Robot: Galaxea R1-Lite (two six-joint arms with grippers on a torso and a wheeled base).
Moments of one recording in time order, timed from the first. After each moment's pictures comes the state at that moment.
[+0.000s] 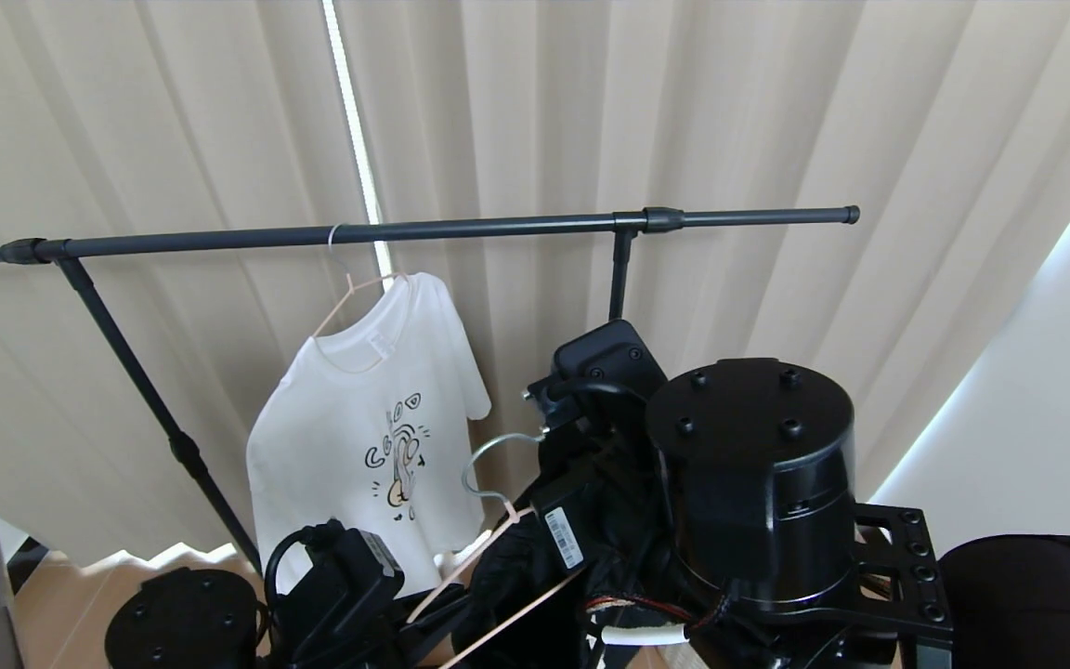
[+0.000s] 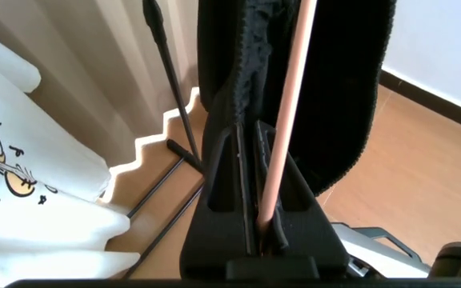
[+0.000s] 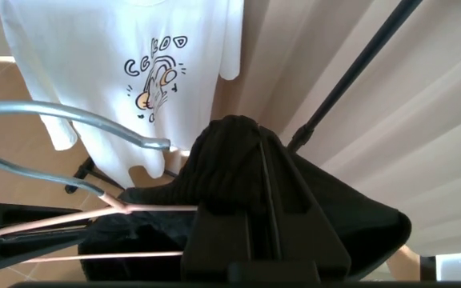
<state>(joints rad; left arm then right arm) -0.71 1.89 0.00 -1.57 -0.10 0.12 1.09 1.79 -0.97 -0.47 -0.69 0.03</state>
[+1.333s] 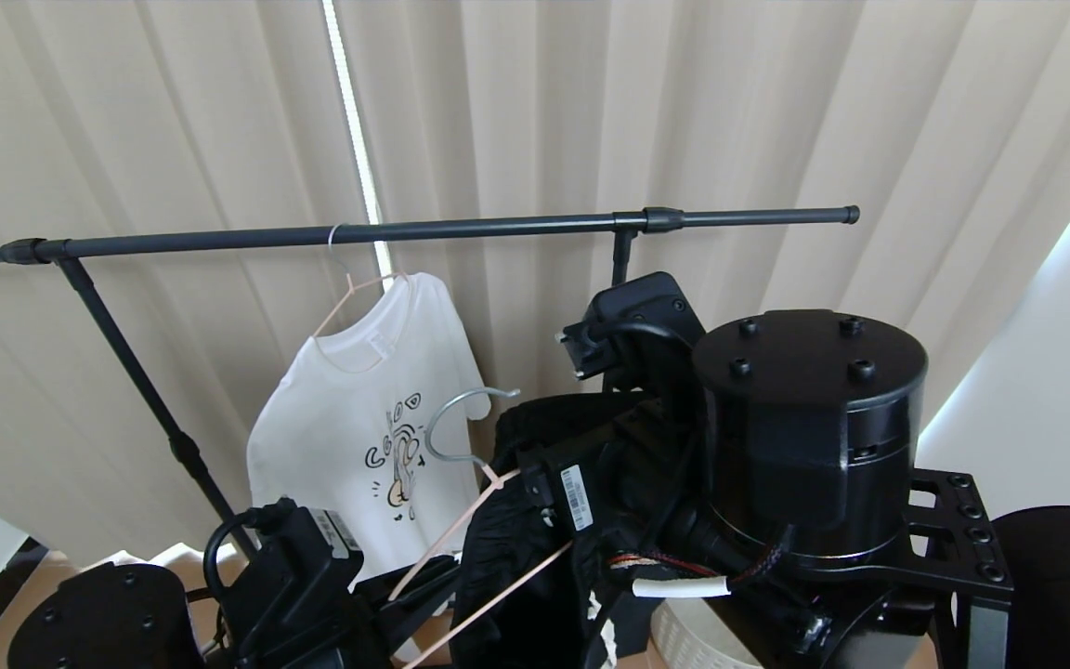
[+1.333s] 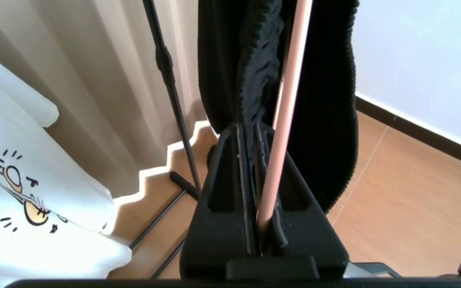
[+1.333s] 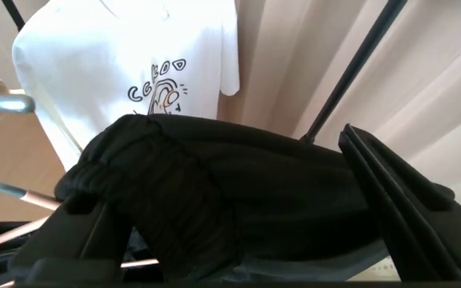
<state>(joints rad) -0.71 1.77 0.00 -1.57 -0.10 0.10 1.07 1.76 -1.00 -0.48 -0.69 0.07</state>
